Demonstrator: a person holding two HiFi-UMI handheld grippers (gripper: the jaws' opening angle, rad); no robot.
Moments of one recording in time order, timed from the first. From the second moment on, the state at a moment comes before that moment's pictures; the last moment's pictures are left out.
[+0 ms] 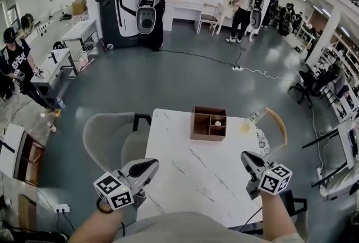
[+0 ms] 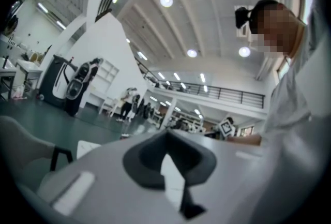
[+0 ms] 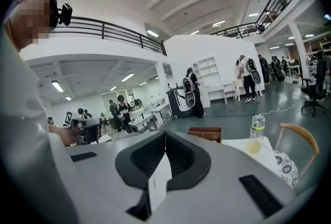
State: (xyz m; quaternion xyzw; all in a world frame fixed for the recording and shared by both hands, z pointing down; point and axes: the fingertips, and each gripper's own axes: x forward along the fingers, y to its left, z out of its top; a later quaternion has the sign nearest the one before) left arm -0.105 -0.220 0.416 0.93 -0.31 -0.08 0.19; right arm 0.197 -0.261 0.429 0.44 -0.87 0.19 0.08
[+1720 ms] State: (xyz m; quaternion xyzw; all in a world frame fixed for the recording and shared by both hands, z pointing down) left arm -0.054 -0.314 0.481 0.91 -0.36 -0.05 0.18; right arm 0.205 -0.517 0.572 0.41 -0.72 0.38 0.41
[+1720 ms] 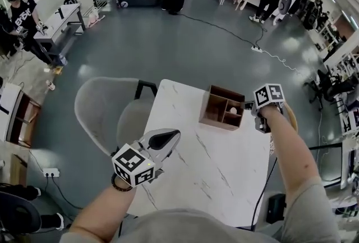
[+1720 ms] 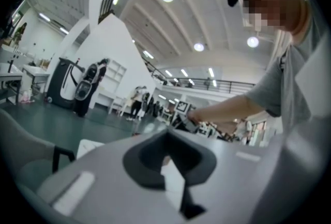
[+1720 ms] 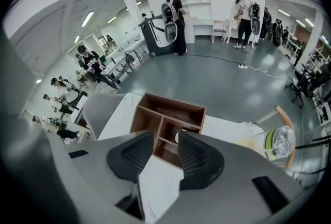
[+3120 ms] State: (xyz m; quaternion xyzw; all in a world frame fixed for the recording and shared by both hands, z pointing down) left arm -0.087 -0.327 0.541 0.90 -0.37 -0.09 0.23; right arm 0.217 -0.530 0.685 0.47 -0.53 0.44 0.54
